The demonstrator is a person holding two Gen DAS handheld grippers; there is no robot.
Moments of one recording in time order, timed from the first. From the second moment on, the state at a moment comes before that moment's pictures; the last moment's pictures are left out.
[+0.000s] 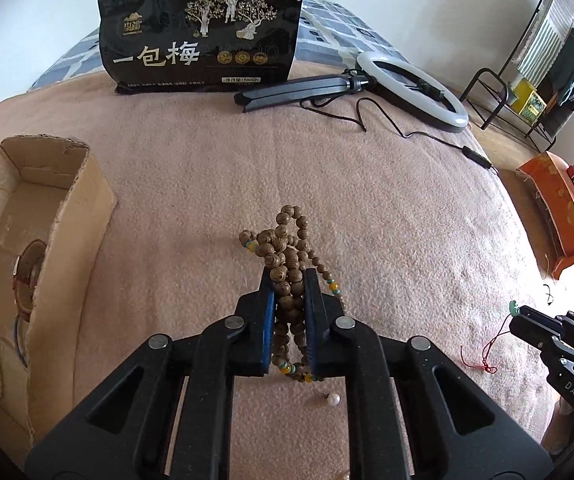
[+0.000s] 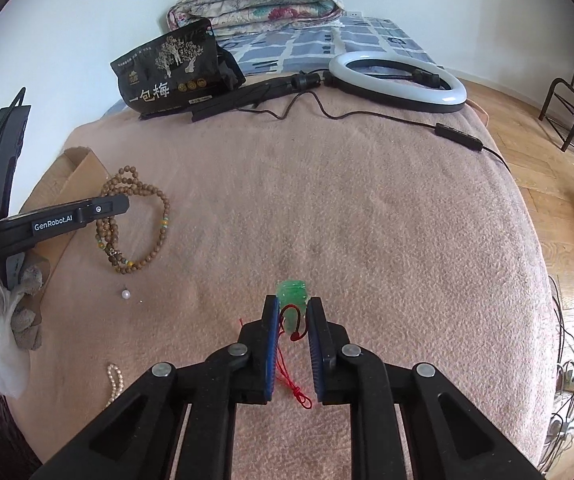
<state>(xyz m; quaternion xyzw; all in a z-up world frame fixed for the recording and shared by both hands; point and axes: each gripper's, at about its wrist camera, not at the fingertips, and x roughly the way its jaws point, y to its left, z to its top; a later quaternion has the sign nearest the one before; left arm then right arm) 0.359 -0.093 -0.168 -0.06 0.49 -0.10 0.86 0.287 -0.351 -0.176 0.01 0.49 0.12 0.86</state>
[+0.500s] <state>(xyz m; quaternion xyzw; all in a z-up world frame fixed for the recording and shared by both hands) 0.315 -0.044 -0.101 -0.08 0.44 -0.11 0.89 0.258 -0.327 -0.106 0.00 0.44 0.13 0.89</state>
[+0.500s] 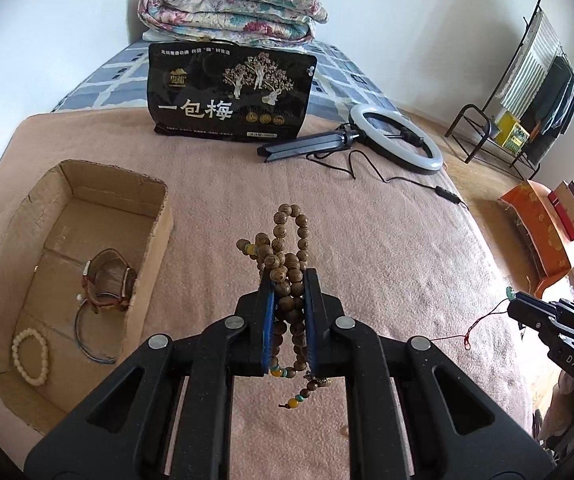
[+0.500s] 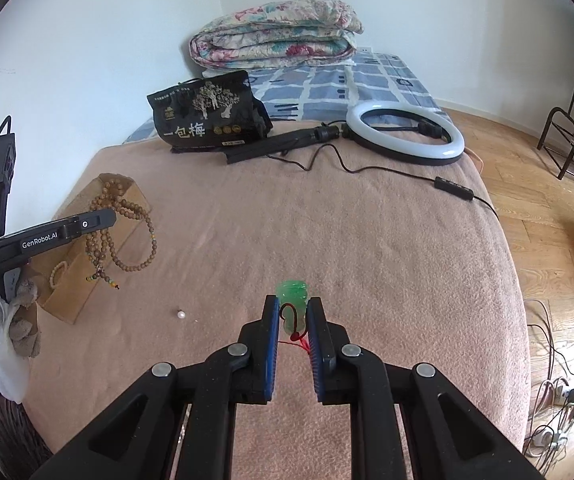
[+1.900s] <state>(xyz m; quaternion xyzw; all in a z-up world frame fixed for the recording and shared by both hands) 0.253 0.175 -0.078 -0.11 0.37 0.00 0.92 0.270 -0.041 -0.056 -0.05 0.40 0.30 0.86</state>
